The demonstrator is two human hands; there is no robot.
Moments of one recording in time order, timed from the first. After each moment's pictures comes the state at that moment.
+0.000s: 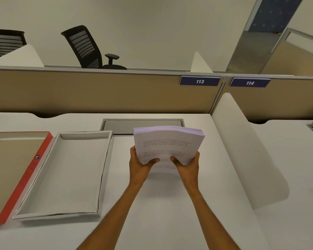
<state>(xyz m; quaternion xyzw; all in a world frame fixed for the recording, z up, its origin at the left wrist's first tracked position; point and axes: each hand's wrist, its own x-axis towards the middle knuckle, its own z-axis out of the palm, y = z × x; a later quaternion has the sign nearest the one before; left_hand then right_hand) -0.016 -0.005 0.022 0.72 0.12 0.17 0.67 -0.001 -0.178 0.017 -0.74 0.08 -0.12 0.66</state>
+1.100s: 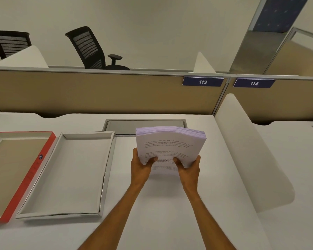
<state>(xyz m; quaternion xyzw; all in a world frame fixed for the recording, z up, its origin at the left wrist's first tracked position) -0.015 -0.005 0.021 0.73 0.14 0.15 0.65 -0.003 -0.170 0.010 -0.73 0.11 -0.12 0.66</state>
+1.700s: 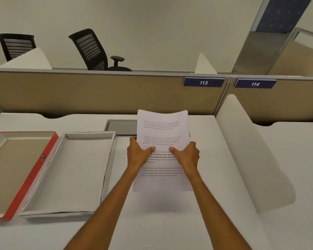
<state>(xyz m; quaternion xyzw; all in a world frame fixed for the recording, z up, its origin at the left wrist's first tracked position) 0.015 0.013 0.068 0.82 0.22 0.07 0.53 0.036 -0.161 0.072 -0.87 0.18 0.00 0.46</state>
